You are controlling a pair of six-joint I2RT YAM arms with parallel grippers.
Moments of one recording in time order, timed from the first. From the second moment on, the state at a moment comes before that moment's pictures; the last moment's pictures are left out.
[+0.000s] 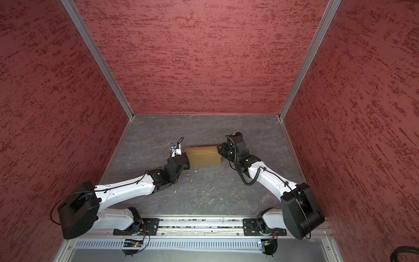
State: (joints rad) left arm -0.86 1.33 0.67 0.06 -0.65 -0.59; right arm 0.48 1.34 0.80 -0.02 -0.14 0.97
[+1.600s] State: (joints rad) left arm -0.90 1.36 0.66 0.11 -0.70 -0.61; right arm 0.61 1.12 1.00 -0.46 0.08 -0.08
